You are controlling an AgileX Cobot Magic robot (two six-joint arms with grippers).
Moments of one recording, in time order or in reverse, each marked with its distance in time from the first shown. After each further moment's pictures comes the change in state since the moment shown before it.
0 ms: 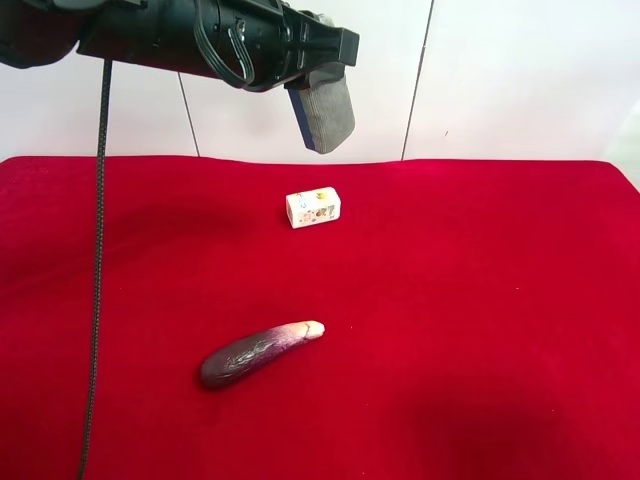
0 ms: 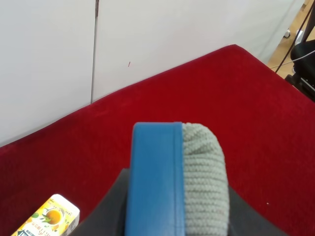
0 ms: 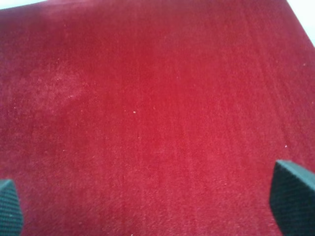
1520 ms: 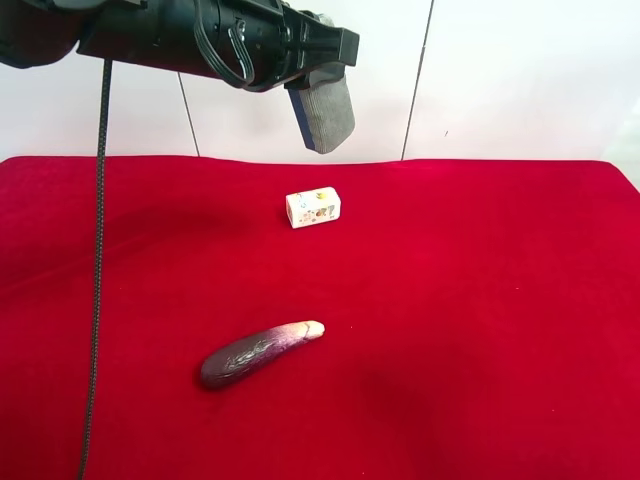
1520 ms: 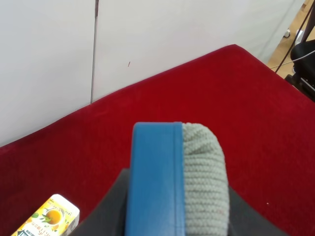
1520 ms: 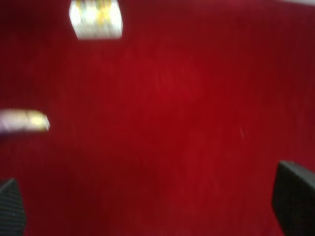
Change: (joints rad) left arm 0.000 0.000 0.000 0.000 0.000 0.001; right arm 0.506 0.295 -0.121 -0.072 -0.035 0.081
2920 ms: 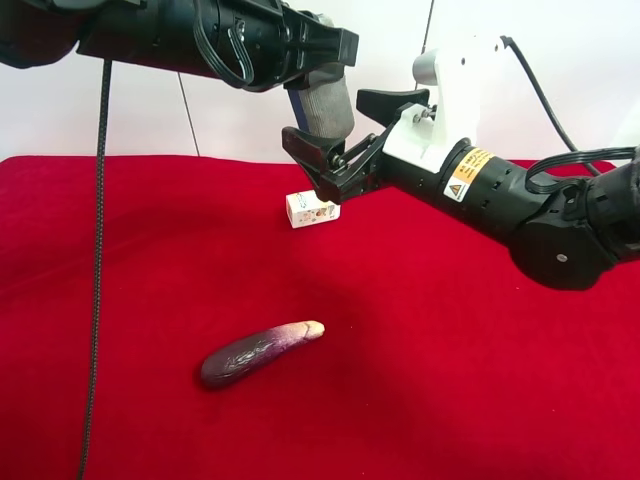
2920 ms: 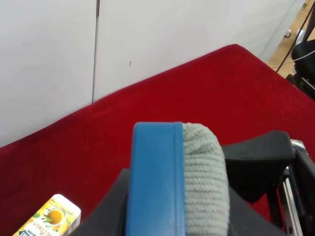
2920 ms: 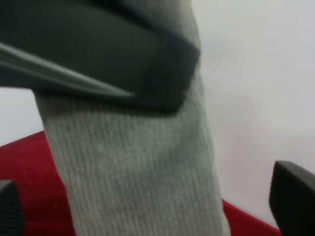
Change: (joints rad) left arm 0.001 0.000 0.000 0.001 0.000 0.002; right arm -0.001 1.370 -0.002 -0.112 -2.077 -0.104
